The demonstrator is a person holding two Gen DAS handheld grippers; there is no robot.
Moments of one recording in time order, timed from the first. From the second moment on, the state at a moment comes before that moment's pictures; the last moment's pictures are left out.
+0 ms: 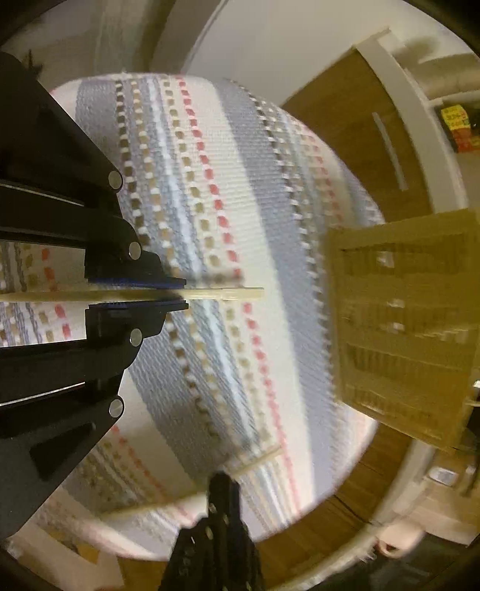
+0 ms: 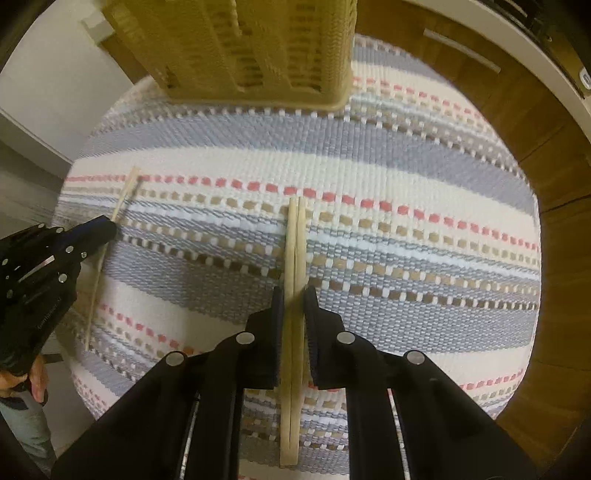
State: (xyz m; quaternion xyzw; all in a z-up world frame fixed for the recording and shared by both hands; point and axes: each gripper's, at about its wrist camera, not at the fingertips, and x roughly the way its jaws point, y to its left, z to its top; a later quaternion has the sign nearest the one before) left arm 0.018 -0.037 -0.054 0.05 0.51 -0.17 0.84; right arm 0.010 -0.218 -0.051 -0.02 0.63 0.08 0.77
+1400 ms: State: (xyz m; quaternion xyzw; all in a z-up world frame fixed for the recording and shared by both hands) left arm 0.093 -0.039 0.135 -0.06 0.01 -0.17 0.98; right arm 0.068 -0.221 0.161 0.00 0.07 0.09 0.99
